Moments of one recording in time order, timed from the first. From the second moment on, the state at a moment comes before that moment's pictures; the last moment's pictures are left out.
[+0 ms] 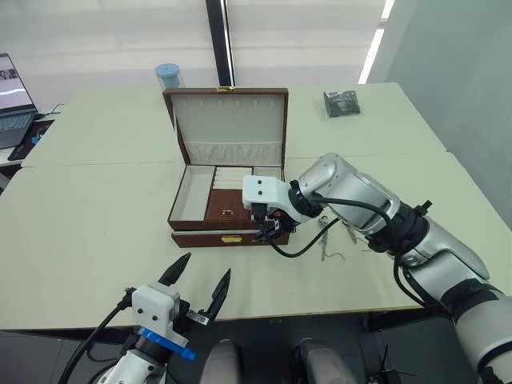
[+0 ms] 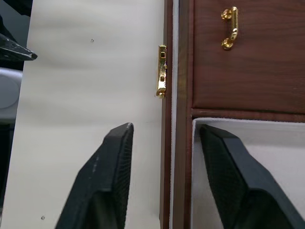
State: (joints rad) left arm 0.63 0.26 0.02 -0.62 -0.24 -0.09 -0.40; right arm -1.13 -0.41 0.72 -0.02 0.10 0.97 1.16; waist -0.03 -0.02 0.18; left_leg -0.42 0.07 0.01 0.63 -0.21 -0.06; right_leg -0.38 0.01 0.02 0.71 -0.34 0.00
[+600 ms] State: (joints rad) left arm 0.61 0.28 0.04 -0.62 -0.25 -0.09 -0.41; right arm -1.12 -0.32 0.51 0.01 0.18 0.97 1.09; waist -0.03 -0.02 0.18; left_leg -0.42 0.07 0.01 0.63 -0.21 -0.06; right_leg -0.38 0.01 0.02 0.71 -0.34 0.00
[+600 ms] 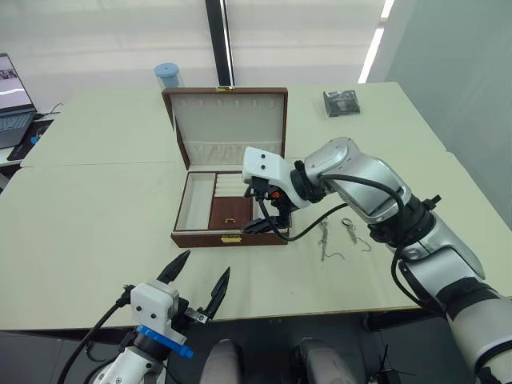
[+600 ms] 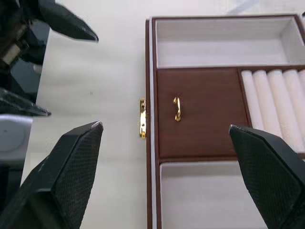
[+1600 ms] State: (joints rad) left arm 0.54 0.34 0.09 -0.62 -0.31 -0.01 -0.45; right arm -0.87 -0.05 0.30 0.43 0.18 0.39 0.90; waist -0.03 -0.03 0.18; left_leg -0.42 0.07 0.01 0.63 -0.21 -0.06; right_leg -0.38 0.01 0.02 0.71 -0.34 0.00
